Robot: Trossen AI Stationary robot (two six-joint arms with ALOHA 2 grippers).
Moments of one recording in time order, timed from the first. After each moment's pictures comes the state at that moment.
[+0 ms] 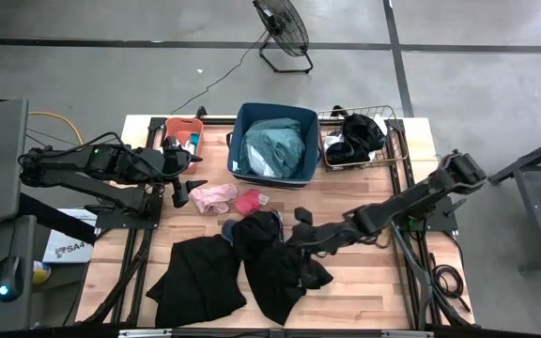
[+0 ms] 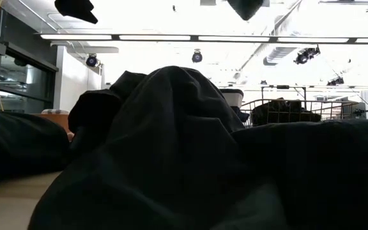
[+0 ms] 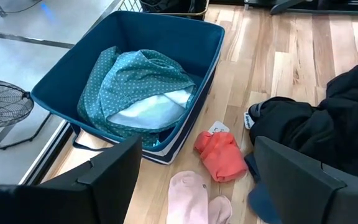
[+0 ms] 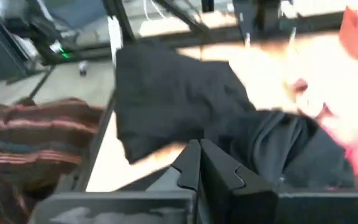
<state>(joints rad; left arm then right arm) -0.11 0.77 1.03 -0.85 -0.41 -0.17 0.43 1.57 1.09 0.03 0.24 0.34</state>
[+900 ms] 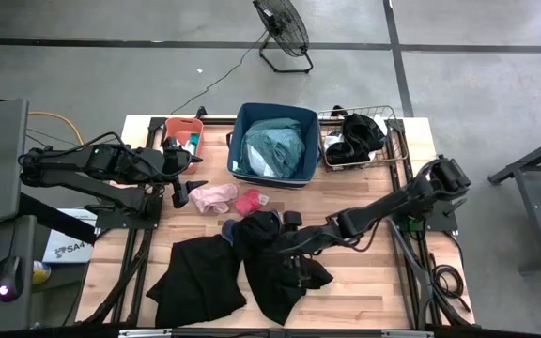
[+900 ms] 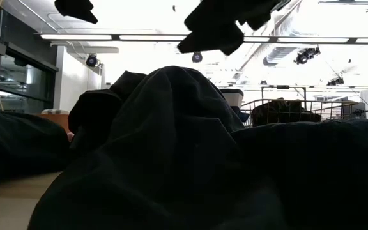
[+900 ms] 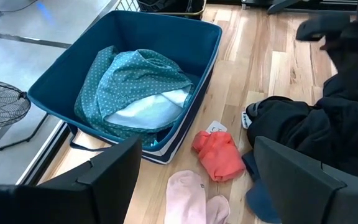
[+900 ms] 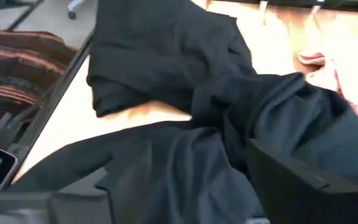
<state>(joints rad) -0.11 0.77 1.03 -0.85 -0.40 -0.17 0.38 1.72 1.09 0.04 0.16 0.15</state>
